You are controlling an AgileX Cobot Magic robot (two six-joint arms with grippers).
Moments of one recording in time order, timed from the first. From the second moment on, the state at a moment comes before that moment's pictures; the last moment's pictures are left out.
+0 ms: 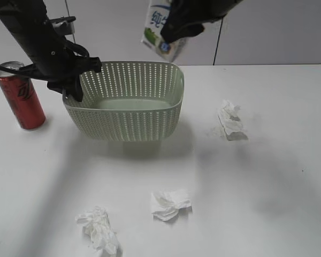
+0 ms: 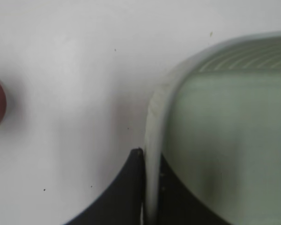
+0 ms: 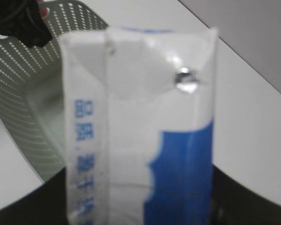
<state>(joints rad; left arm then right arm) -0.31 1.98 -1.53 -0.17 0.92 -0.12 0.54 1.80 -1.61 0.35 0.74 -0.52</state>
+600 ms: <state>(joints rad) -0.31 1.98 -1.53 -0.17 0.88 -0.12 0.60 2.19 -1.80 0.29 0.74 -0.52</state>
